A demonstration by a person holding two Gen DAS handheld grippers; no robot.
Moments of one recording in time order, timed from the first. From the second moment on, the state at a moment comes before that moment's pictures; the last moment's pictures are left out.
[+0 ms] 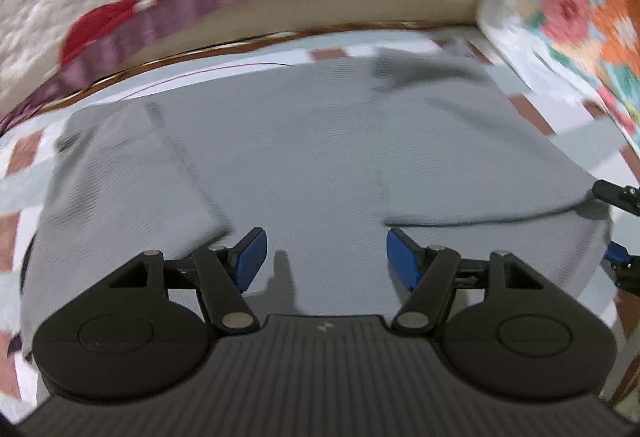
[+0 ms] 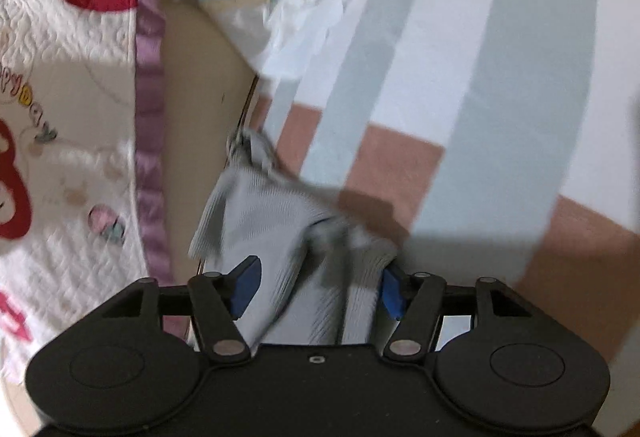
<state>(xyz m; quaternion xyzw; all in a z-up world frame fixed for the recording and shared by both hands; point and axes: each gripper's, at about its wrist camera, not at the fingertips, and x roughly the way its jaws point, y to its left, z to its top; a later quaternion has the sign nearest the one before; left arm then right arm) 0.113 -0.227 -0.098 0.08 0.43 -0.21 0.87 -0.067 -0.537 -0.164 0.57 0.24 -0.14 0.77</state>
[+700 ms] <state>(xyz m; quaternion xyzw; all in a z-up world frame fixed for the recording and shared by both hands) 0.187 -0.027 -0.063 -0.15 0.45 -0.13 0.87 0.039 -0.416 -0.045 0.24 0.24 0.05 0.94</state>
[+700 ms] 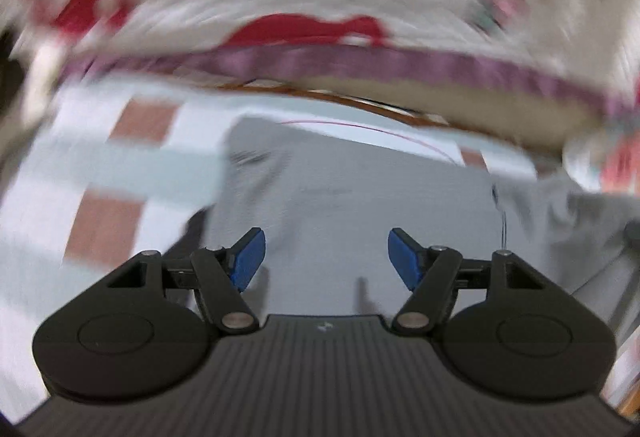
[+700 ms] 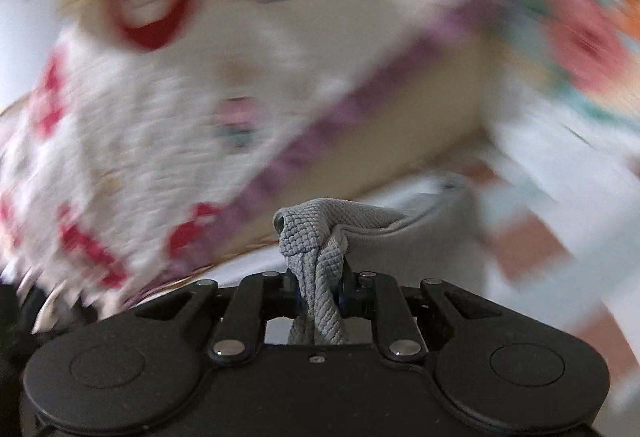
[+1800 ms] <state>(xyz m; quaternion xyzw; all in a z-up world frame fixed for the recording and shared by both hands) 0.130 0.030 -0.135 -0.35 0.43 -0.17 0.82 0.095 -0.147 -0.141 -0.05 0.36 0.34 0.87</state>
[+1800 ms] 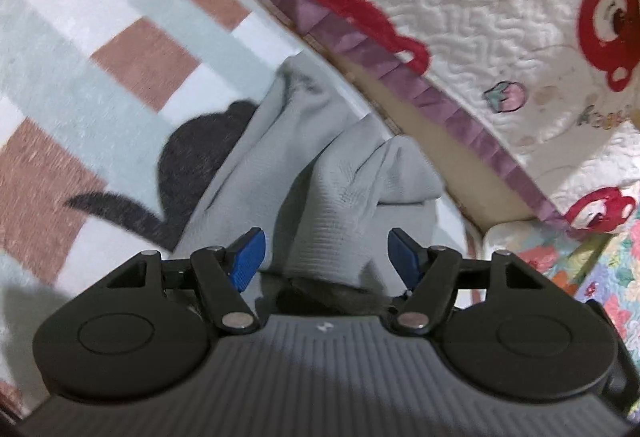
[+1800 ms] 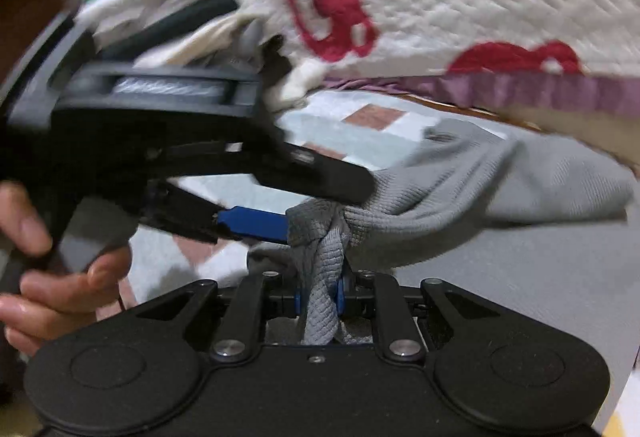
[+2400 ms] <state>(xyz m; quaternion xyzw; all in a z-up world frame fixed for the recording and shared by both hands) 0.130 -0.021 -0.115 -0.12 0.39 -0.15 0.90 0.002 -0.262 -0.112 -0.02 0.39 0.19 0.90</state>
